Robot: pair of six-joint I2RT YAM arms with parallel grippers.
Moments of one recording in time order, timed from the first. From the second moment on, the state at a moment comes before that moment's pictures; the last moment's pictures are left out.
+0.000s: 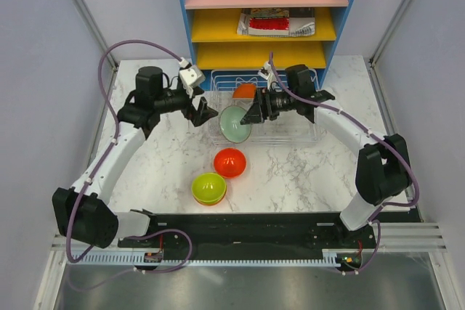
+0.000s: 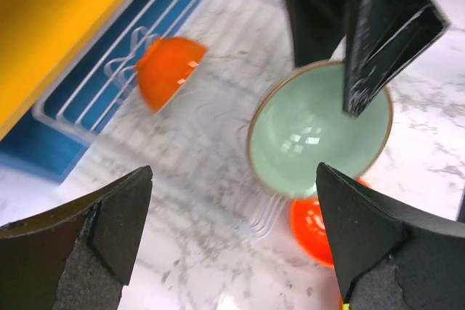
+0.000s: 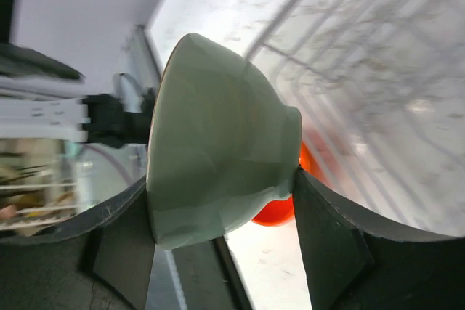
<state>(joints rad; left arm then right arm) -0.31 1.31 1.18 -0.31 0.72 0.36 0.41 1.67 1.26 -0.20 -0.95 0.38</state>
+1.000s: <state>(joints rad) 0.17 1.05 0.96 -0.42 0.82 0.31 0.61 1.75 1.63 -0.75 0.07 -0.50</state>
